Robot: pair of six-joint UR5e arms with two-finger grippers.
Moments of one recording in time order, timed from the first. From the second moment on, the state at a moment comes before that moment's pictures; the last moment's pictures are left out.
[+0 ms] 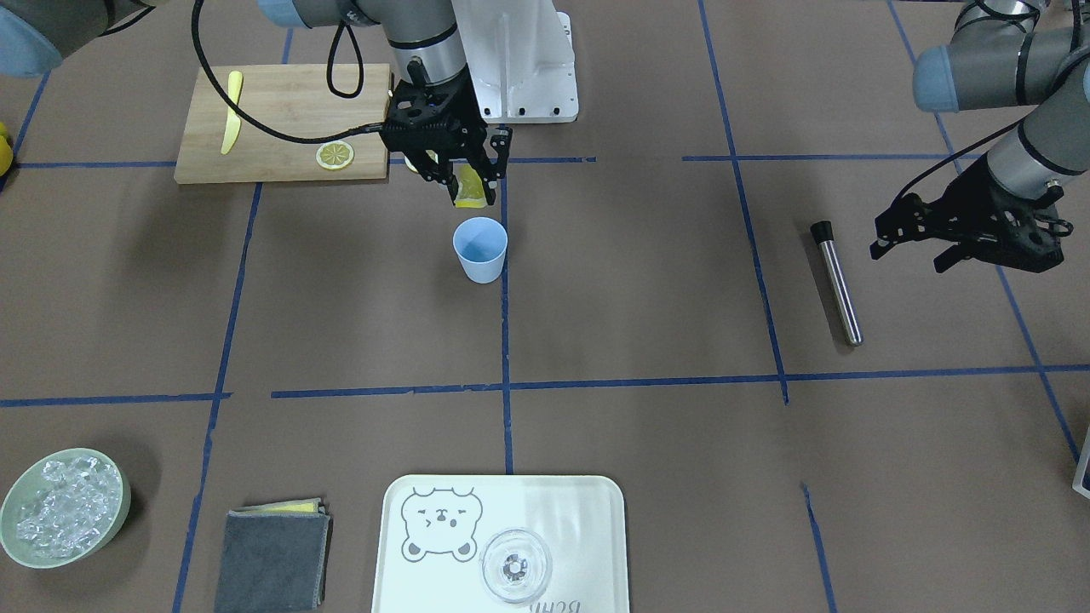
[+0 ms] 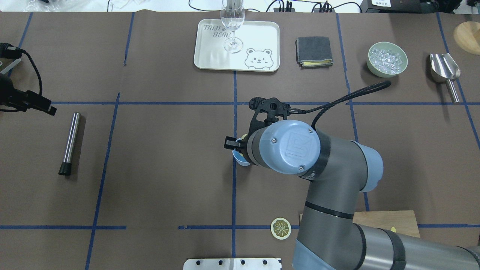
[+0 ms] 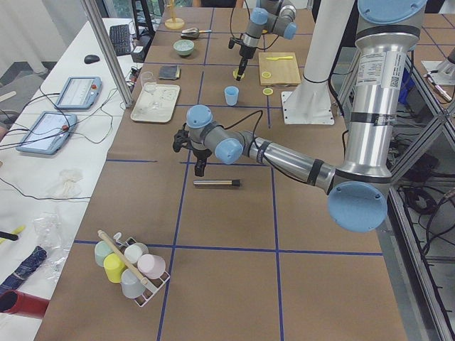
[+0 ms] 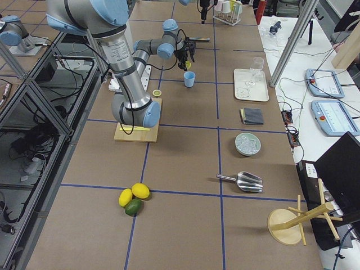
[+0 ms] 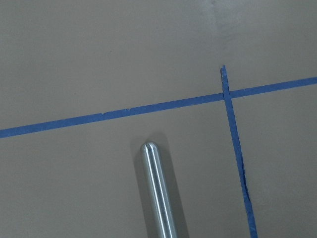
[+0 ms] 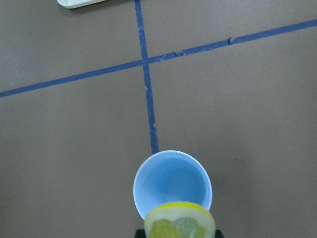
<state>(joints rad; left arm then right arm) -1.10 -1.64 -1.80 -1.89 -2.32 -0.57 0.38 -0.93 1.89 -1.56 1.58 1.51</state>
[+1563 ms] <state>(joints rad) -1.09 -1.65 -1.77 -1.88 -2.31 -0.62 0.46 -1.01 1.91 -1.47 1.67 1.52</state>
